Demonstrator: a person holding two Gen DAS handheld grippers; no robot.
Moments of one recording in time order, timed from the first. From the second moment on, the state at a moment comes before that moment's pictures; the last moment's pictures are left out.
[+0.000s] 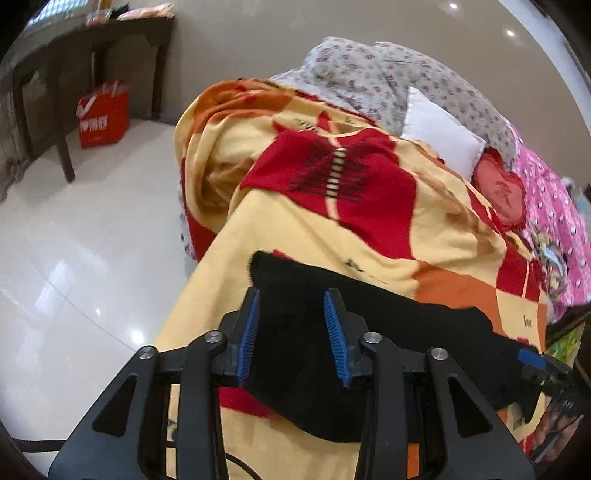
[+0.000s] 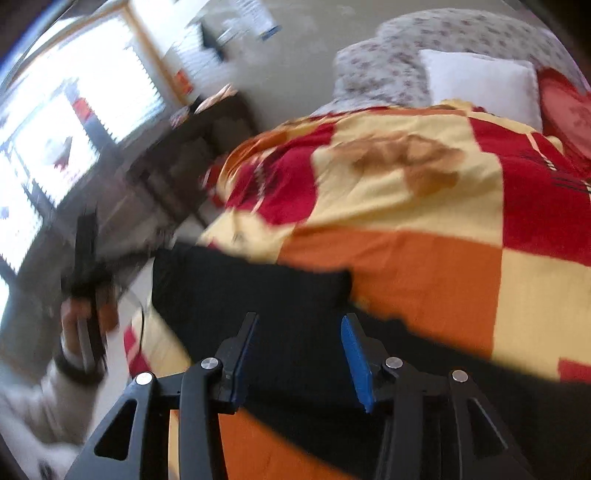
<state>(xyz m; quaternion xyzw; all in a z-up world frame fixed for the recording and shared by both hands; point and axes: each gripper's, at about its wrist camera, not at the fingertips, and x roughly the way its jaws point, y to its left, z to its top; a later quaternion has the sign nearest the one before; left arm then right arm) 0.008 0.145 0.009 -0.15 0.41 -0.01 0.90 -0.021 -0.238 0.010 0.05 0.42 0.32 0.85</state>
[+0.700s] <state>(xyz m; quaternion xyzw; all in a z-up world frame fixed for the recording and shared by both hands) -0.007 -0.014 -0.004 -0.10 0.47 -0.18 0.86 -0.123 -0.394 -0.011 0.08 0.45 0.09 0.89</state>
